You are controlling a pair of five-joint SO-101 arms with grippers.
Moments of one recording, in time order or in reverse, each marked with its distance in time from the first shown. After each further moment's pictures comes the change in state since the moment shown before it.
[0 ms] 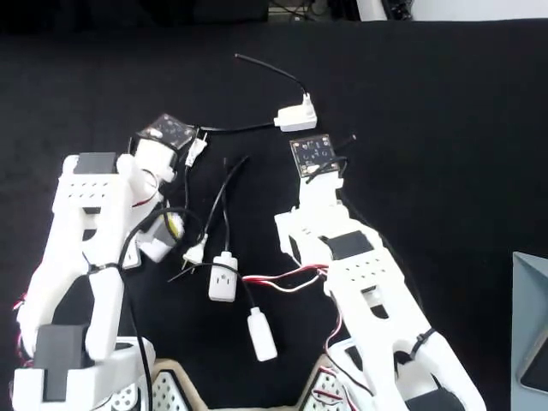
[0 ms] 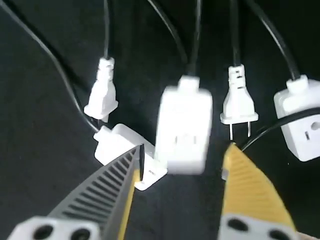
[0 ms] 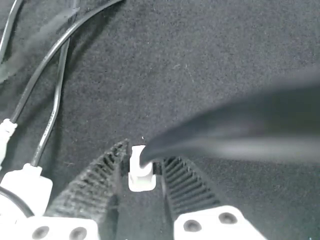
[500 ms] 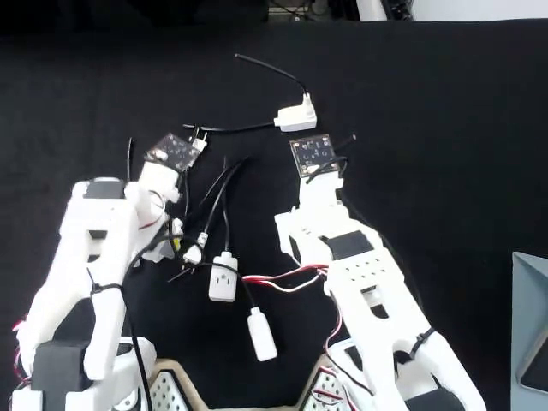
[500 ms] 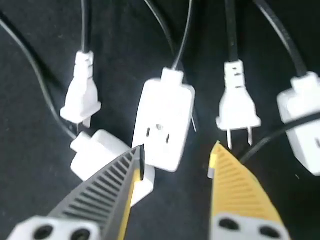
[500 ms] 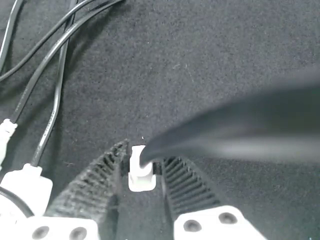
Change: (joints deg) left arm 1.5 -4.6 17.4 -14.9 0.4; right arm 0.0 0.0 0.0 0.0 0.0
